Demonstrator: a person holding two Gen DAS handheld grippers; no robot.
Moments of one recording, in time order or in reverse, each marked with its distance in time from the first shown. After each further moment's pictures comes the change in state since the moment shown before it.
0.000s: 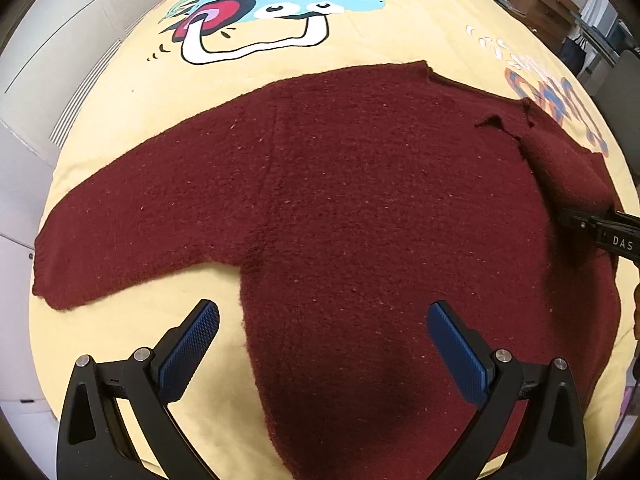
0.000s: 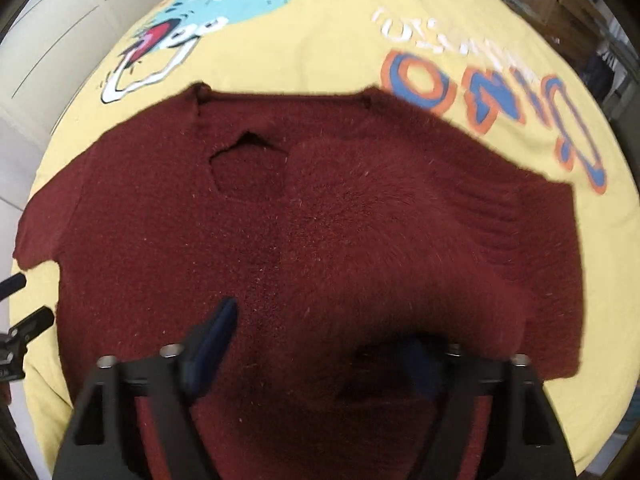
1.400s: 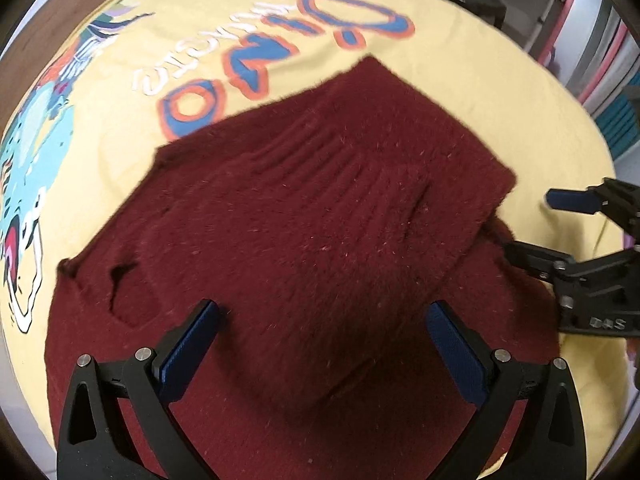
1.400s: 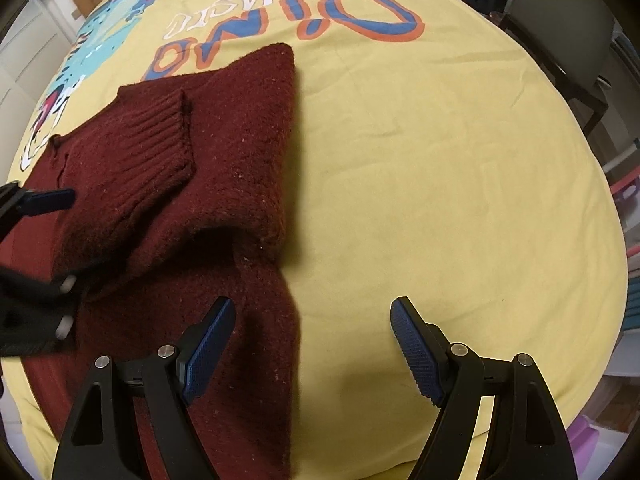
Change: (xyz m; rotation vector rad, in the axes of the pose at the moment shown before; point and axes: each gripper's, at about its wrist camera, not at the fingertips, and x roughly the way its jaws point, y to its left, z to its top) left arm 0.069 -0.318 0.057 0.703 0.019 -0.149; right arm -0.030 -0.185 -0.114 0.324 0.022 -0.113
